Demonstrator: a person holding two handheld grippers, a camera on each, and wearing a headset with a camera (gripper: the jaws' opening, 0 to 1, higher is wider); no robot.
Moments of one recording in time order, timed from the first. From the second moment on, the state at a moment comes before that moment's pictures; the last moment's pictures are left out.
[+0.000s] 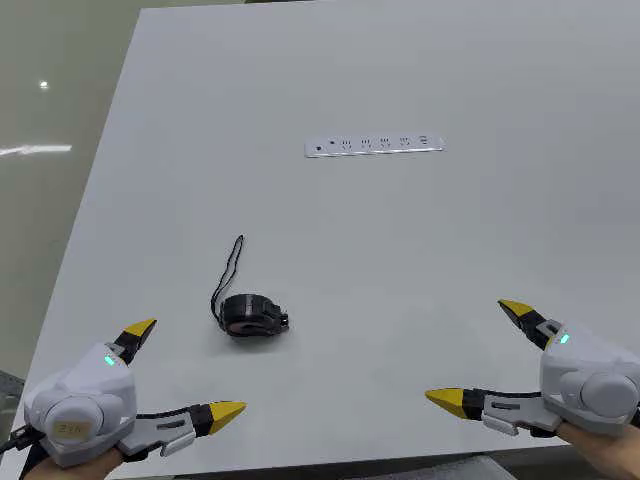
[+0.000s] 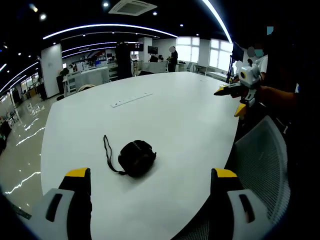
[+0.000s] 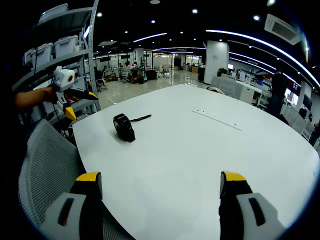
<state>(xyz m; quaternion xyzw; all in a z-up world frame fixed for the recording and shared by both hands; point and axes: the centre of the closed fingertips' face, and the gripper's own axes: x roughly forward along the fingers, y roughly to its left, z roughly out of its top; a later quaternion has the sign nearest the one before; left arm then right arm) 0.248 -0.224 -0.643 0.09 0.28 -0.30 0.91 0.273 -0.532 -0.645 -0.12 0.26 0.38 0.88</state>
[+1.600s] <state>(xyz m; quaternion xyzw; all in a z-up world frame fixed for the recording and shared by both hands) 0.258 -0.229 -0.650 0.10 0.28 -0.30 0.90 0.269 -0.520 -0.656 -0.13 0.27 0.40 0.87</state>
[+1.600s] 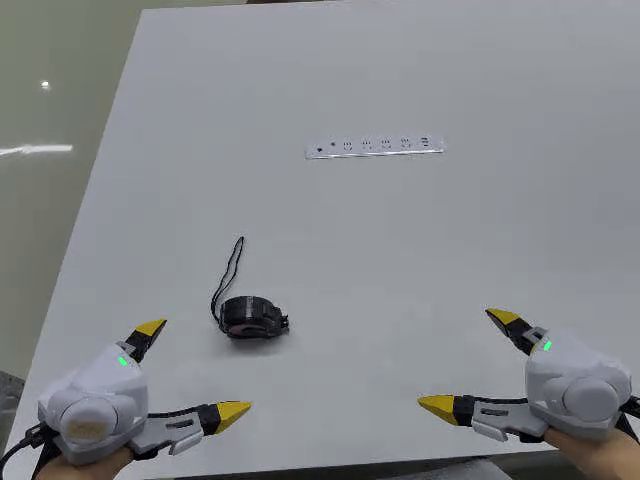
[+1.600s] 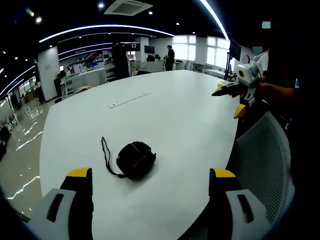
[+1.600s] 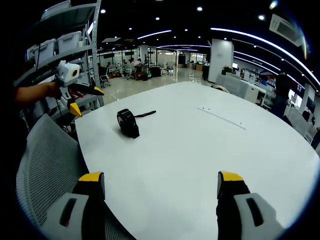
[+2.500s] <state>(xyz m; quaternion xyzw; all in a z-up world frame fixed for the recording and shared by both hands) 0.278 -0.235 -0.670 0.15 0.30 -0.36 0.87 0.282 -0.509 -0.665 -0.15 0.26 0.43 0.85</state>
